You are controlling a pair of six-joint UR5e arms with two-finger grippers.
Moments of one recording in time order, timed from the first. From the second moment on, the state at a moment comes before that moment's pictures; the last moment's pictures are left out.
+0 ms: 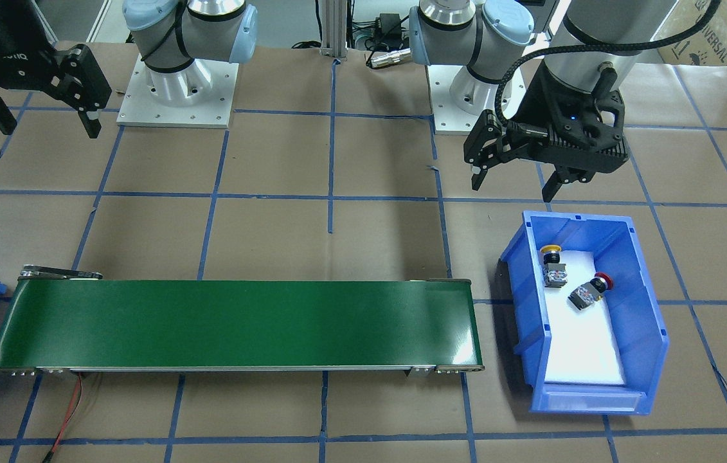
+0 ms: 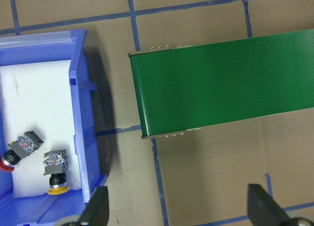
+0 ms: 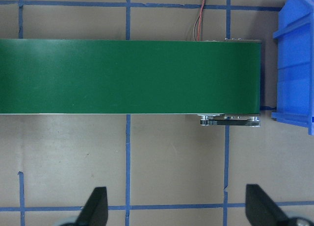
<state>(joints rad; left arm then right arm) -1.55 -1.61 -1.52 -1.48 1.49 0.15 1.46 -1.63 1.47 -1.54 -1.61 -0.14</state>
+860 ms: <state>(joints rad) -1.55 -1.62 -1.52 -1.47 1.50 0.15 1.46 -1.65 1.48 -1.54 -1.61 -0.14</state>
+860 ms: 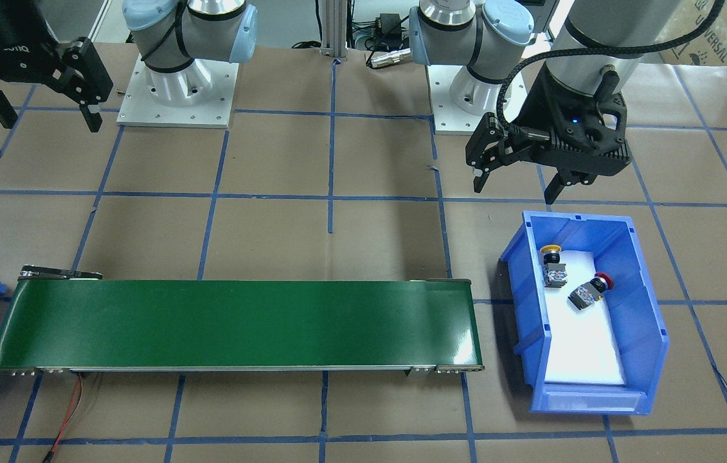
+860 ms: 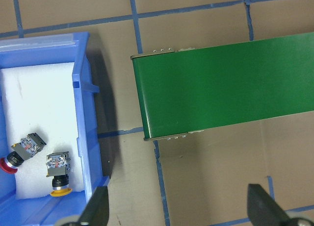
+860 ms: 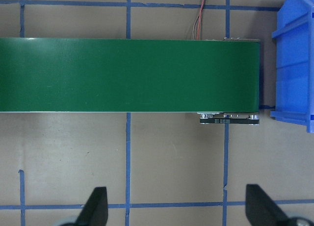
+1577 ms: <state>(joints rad) -1.55 -1.62 -1.51 -1.48 1.50 0.15 1.46 -1.64 1.49 -1.52 -1.61 -0.15</state>
